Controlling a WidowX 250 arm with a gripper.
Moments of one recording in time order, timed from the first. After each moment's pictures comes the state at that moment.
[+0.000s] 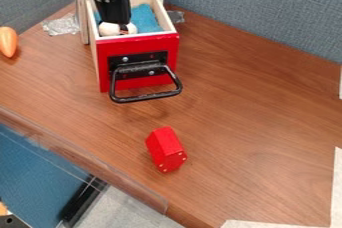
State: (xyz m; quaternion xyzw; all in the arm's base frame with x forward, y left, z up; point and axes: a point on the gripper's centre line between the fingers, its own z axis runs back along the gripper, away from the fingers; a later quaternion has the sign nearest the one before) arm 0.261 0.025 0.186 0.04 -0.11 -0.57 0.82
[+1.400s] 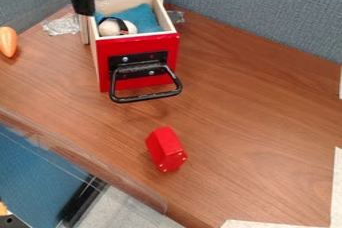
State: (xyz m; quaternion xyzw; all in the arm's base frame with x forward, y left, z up) arm 0.346 0.145 0.108 0.02 -0.06 -0.58 0.81
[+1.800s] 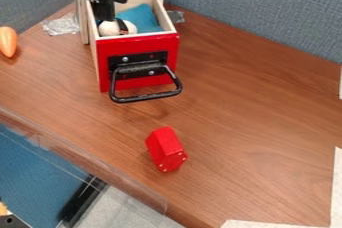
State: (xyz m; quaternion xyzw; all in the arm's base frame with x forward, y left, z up) arm 0.353 0.119 0.108 0.01 -0.06 -0.59 0.81
